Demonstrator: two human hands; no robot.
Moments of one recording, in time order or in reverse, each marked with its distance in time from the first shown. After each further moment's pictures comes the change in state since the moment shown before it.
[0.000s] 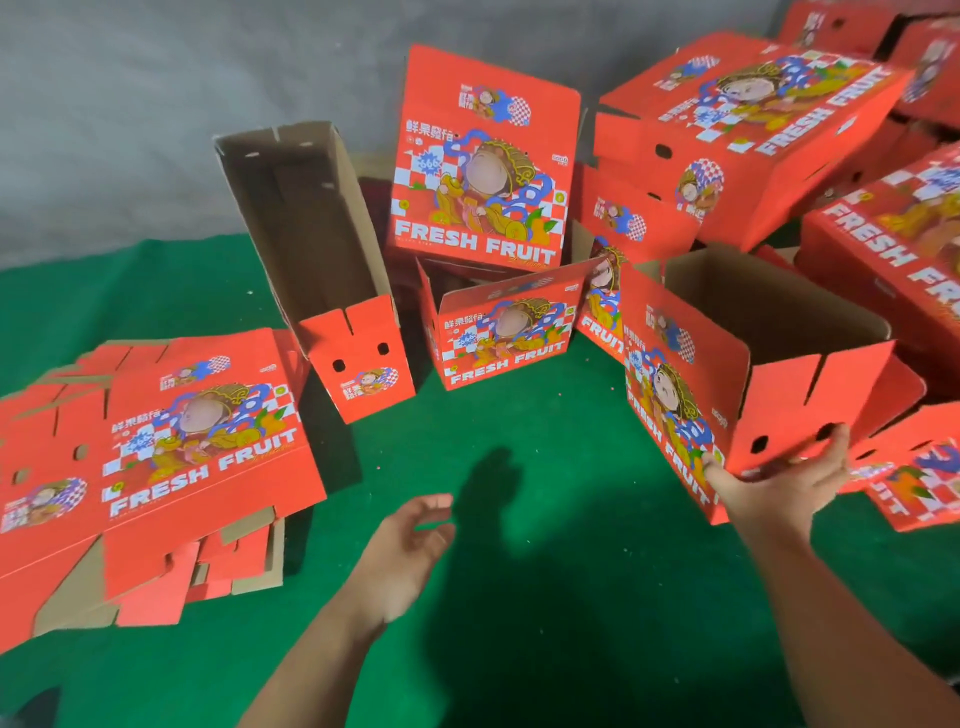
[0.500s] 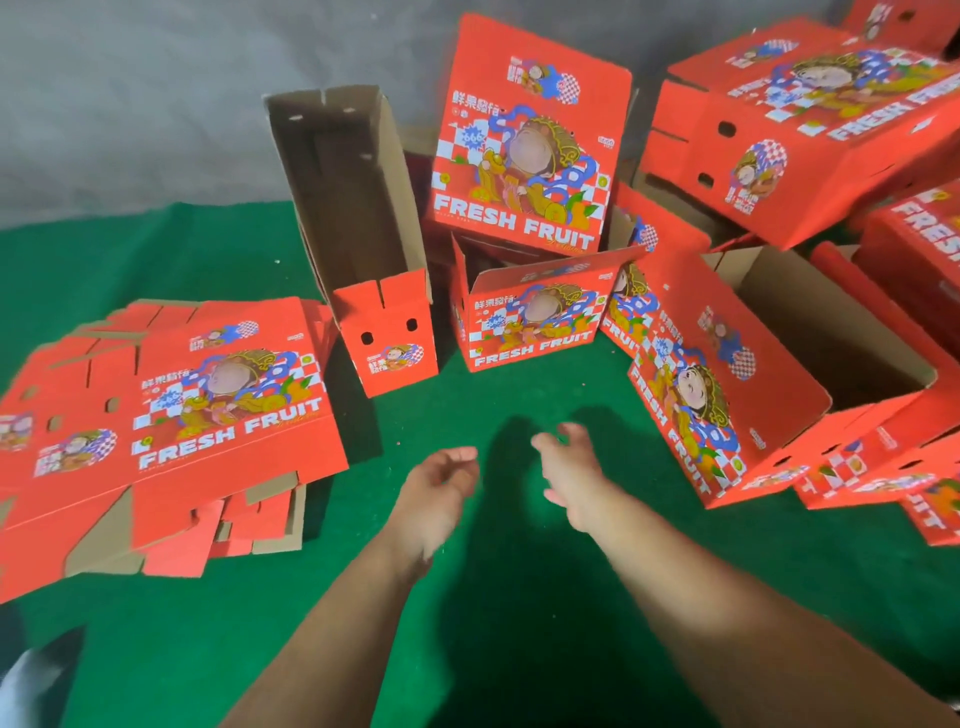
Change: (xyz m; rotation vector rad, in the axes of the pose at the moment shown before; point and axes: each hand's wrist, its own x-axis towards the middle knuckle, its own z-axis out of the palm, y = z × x) left_hand 0.019 0.019 0.007 -0.266 0.115 -0.075; right_hand -0.142 -0.122 0.127 0.114 -0.815 0.410
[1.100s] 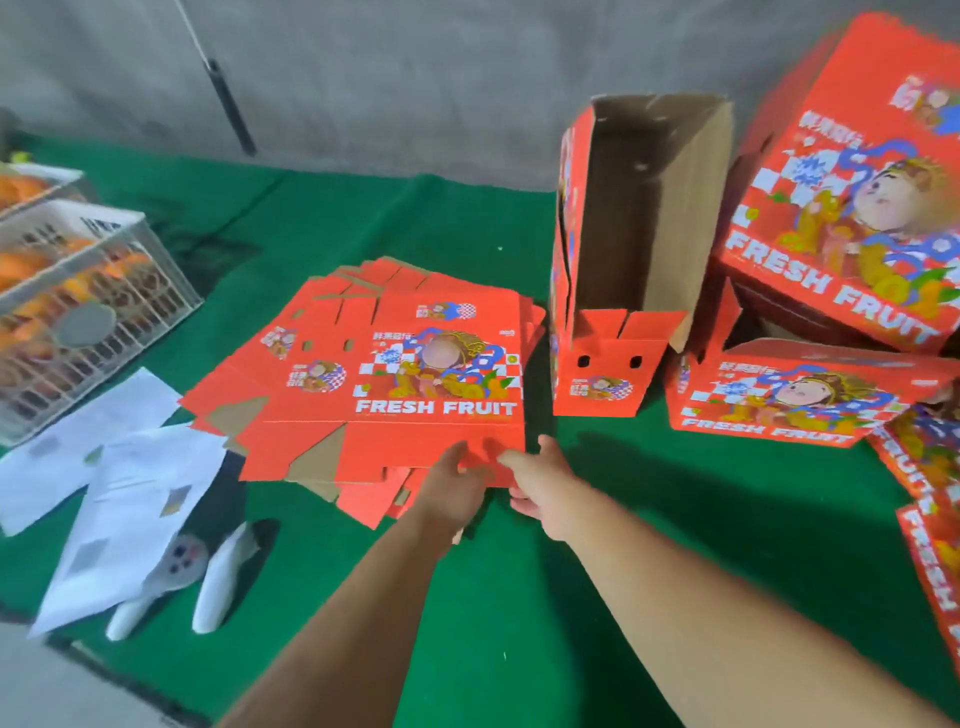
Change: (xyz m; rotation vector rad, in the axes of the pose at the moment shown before) left_hand 0.033 -0.018 -0.167 -0.023 0.385 -0.191; right_hand -0.026 -0.044 0.239 -0.247 -0.509 0.014
